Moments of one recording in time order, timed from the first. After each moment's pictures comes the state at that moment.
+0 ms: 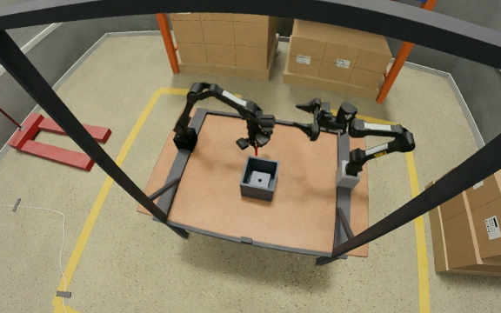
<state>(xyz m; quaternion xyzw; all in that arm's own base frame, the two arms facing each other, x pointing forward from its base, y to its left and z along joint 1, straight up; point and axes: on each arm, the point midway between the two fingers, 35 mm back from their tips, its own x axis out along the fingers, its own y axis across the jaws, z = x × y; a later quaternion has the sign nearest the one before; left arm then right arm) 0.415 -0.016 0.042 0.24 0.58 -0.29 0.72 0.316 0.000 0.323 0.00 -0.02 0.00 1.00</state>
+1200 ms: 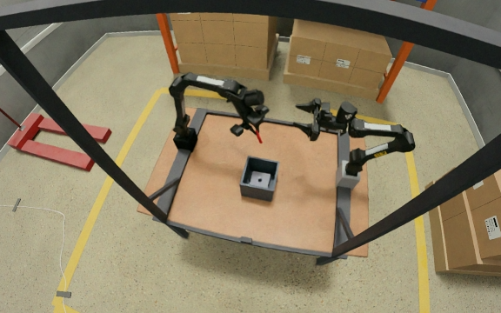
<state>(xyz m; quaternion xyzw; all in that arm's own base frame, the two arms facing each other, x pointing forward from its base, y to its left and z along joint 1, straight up) 0.411 -0.040 0.192 0.23 0.48 -0.22 0.81 0.316 0.000 0.323 0.00 -0.02 0.00 1.00</state>
